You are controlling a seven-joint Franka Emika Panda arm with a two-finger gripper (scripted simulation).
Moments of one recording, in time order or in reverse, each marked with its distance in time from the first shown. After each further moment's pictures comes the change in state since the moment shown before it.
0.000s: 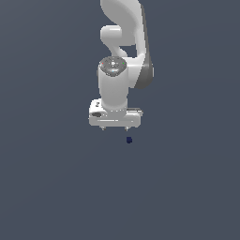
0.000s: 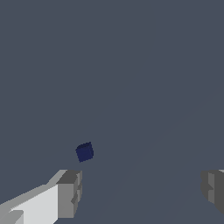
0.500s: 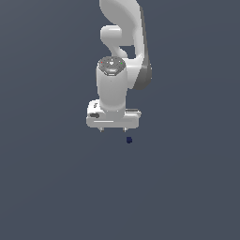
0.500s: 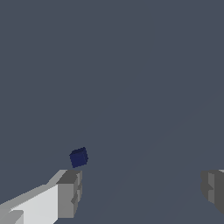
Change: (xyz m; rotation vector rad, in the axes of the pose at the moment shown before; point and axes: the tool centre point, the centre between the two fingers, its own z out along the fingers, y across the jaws) arm 0.008 0.008 -0.001 -0.016 0.026 -0.022
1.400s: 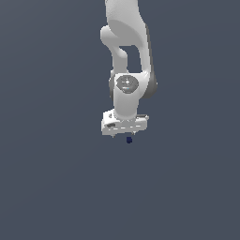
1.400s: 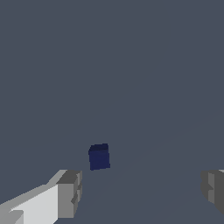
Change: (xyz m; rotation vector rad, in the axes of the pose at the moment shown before) arm -0.019 -0.048 0.062 0.015 -0.010 -0.165
